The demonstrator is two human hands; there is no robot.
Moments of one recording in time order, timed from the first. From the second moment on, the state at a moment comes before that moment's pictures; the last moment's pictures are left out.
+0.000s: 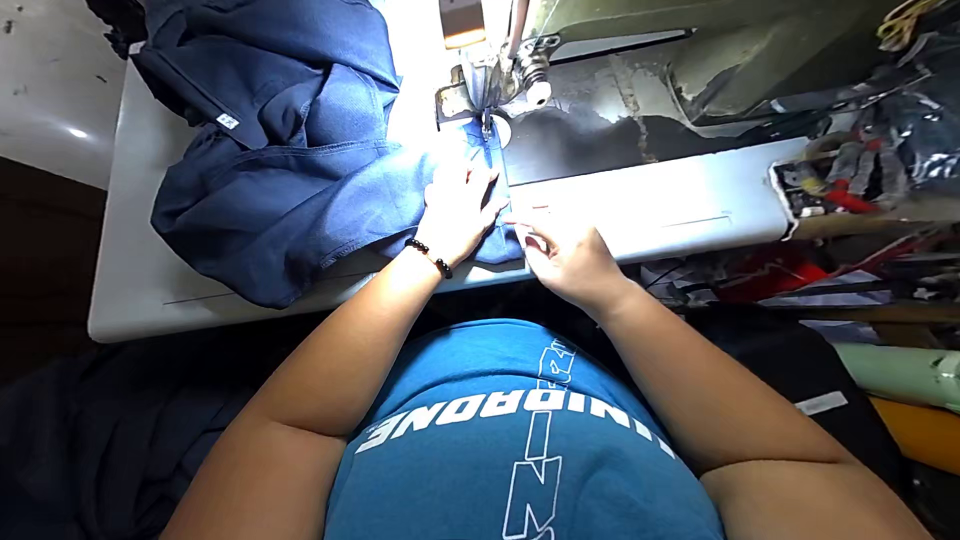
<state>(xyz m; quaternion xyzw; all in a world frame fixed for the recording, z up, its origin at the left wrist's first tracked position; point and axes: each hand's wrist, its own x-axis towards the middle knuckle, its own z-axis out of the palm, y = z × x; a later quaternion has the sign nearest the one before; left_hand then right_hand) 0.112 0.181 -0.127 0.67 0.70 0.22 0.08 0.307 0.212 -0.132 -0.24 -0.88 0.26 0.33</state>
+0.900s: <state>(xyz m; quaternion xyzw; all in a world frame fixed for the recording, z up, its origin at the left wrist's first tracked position) 0.046 0.076 -0.022 0.72 0.62 -0.13 0.28 0.308 0.223 -0.168 -0.13 -0.90 0.17 0.38</state>
